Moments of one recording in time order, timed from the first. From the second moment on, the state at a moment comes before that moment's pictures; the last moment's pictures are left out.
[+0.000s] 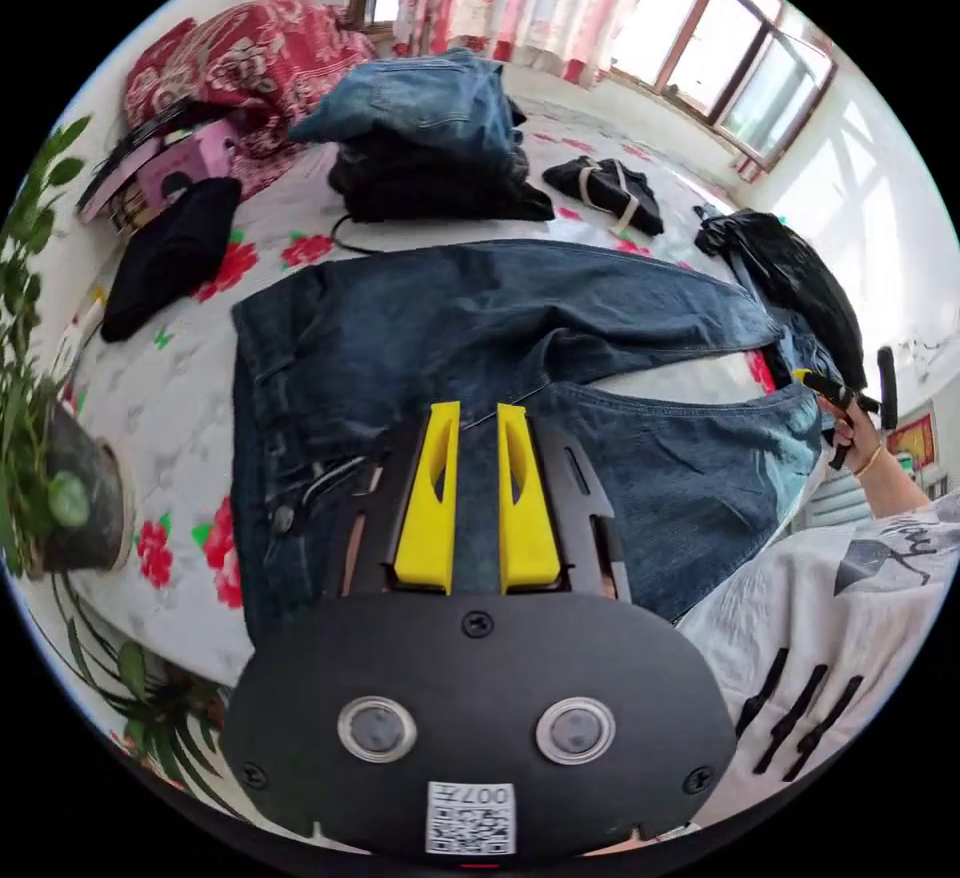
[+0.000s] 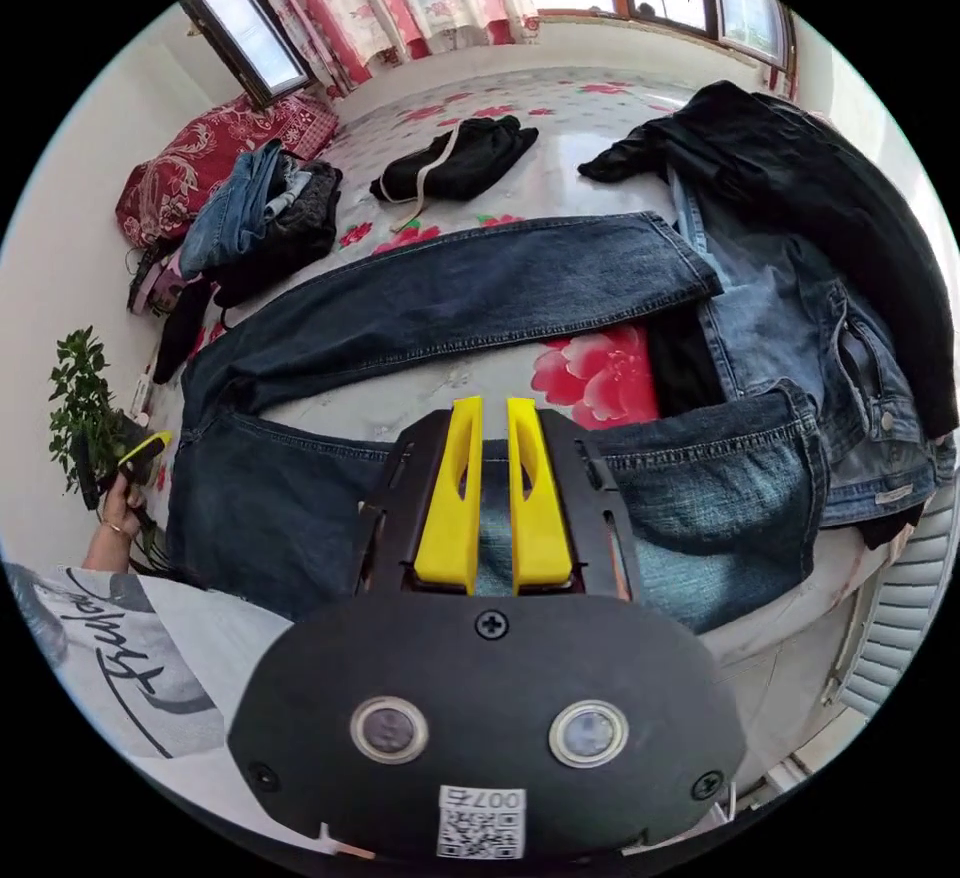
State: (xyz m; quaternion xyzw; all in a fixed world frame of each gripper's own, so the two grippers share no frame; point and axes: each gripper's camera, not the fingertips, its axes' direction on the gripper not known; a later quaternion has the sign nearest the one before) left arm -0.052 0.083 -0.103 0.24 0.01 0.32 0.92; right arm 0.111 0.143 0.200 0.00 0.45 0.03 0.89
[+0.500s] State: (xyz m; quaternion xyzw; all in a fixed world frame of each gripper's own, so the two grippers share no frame) left arm 0.014 0.083 -0.034 0.08 0.00 0.53 0.84; right arm 0.142 0.095 0.301 -0.09 0.44 0.07 0.89
